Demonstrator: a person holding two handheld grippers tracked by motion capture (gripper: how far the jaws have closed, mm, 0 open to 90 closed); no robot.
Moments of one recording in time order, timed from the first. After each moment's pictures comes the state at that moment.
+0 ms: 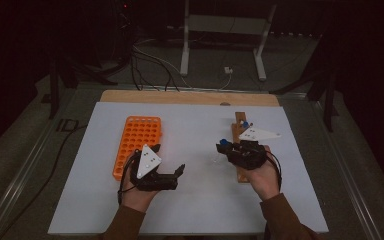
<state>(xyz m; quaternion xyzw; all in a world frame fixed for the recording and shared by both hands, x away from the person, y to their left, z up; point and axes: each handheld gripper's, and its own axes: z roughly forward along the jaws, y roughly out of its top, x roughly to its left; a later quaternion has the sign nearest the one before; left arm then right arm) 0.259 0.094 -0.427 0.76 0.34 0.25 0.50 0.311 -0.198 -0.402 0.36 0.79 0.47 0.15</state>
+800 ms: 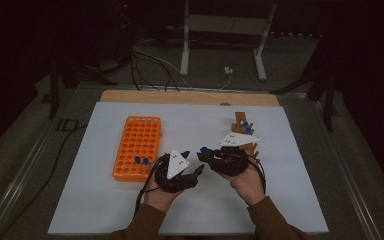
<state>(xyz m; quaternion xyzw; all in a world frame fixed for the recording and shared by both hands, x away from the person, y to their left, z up) 0.265 0.041 -0.442 0.79 0.31 0.22 0.48 0.300 -0.155 -0.405 0.32 0.81 0.48 0.10</state>
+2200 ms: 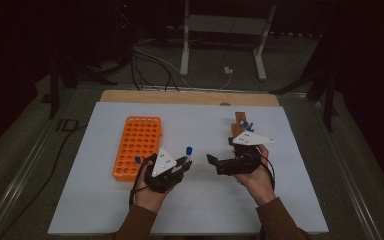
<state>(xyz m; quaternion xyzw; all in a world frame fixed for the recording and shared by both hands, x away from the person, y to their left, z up) 0.265 0.073 -0.441 0.78 0.32 0.19 0.50 0.304 -0.185 -0.409 0.38 0.78 0.47 0.17</state>
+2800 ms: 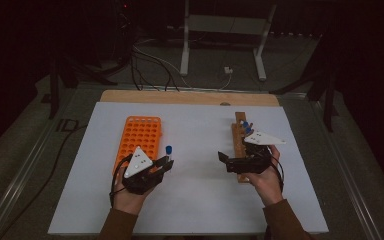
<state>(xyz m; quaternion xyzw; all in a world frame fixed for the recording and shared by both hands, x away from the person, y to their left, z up) 0.256 0.125 -0.430 0.77 0.34 0.19 0.51 0.306 -0.212 -0.414 0.42 0.76 0.45 0.19</state>
